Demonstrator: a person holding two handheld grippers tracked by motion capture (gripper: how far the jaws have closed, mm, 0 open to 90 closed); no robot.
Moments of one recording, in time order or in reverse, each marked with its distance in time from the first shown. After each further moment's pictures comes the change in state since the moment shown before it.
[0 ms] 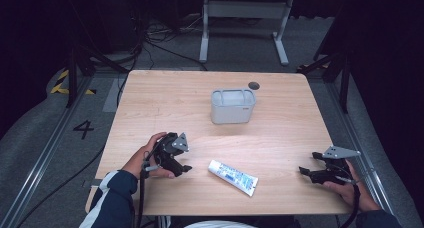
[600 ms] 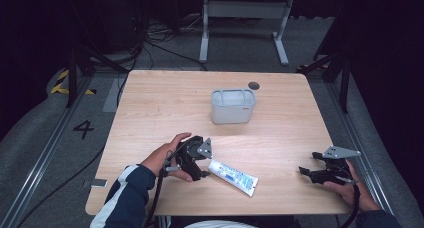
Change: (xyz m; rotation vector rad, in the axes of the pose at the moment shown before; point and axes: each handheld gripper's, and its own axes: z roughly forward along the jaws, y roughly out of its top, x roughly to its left) left arm -0.025 0.056 0.016 0.022 -0.067 0.175; right arm 0.000 0.000 0.000 -0.001 0.001 0.001
